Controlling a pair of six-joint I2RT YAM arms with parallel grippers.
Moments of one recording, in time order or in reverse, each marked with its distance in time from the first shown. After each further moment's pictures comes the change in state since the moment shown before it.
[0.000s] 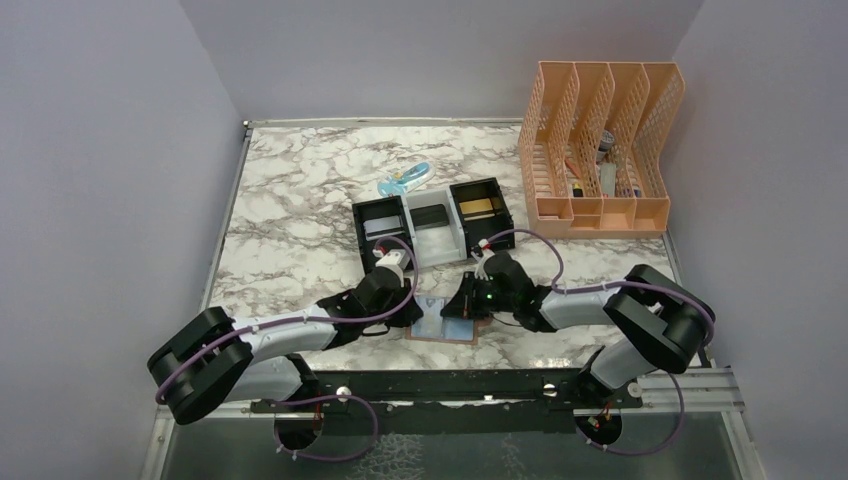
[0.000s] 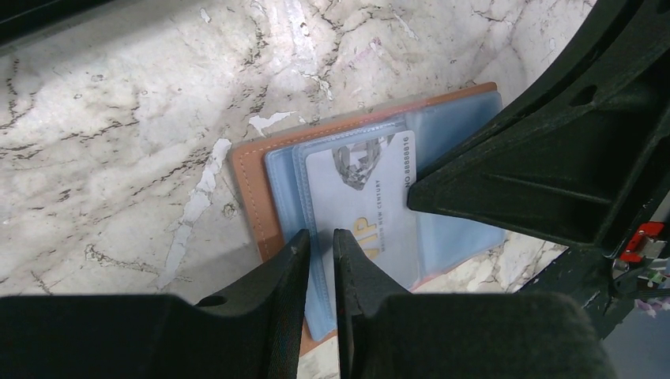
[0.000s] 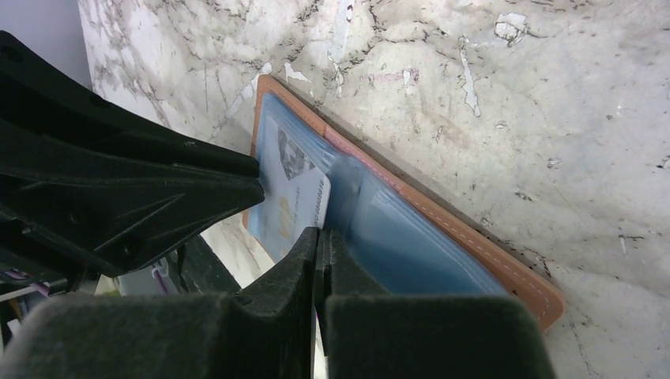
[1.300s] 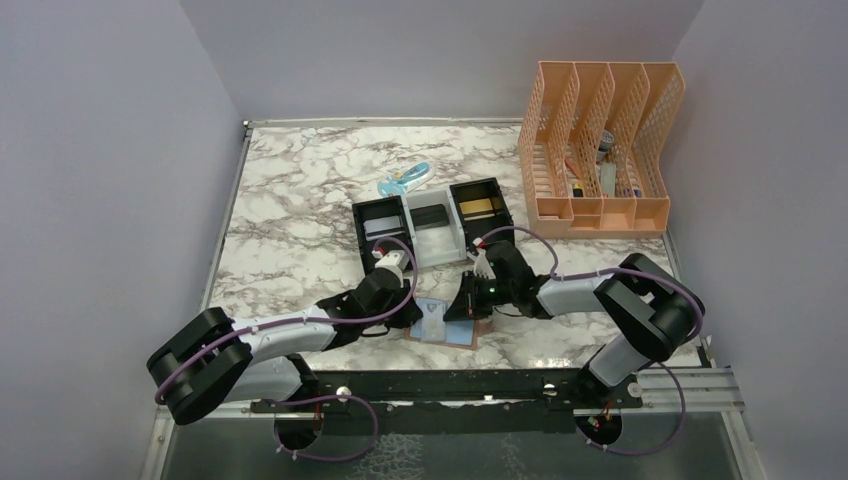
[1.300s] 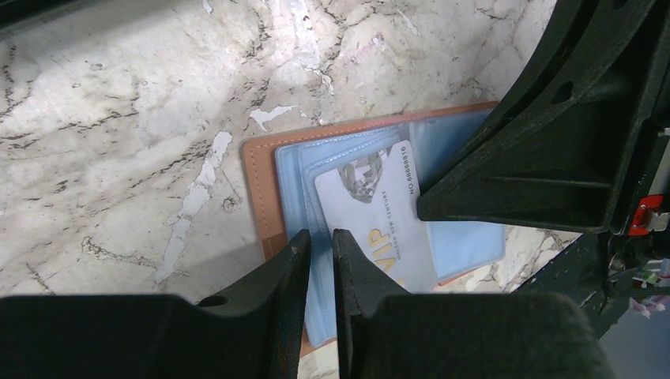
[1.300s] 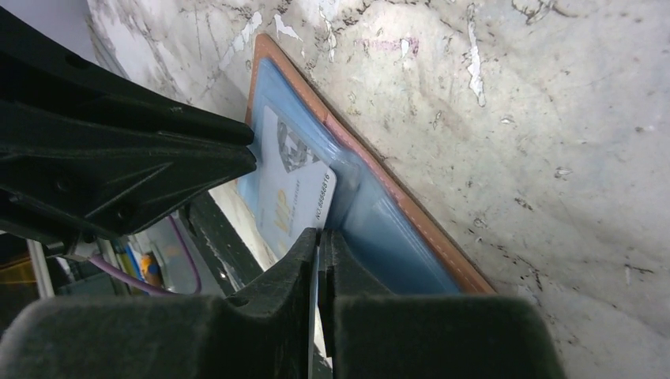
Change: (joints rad) left arm -0.003 -0.006 -0.006 -0.004 -0.001 -0.021; right arm -0.100 0.058 0.065 -0.122 -0.251 -0.107
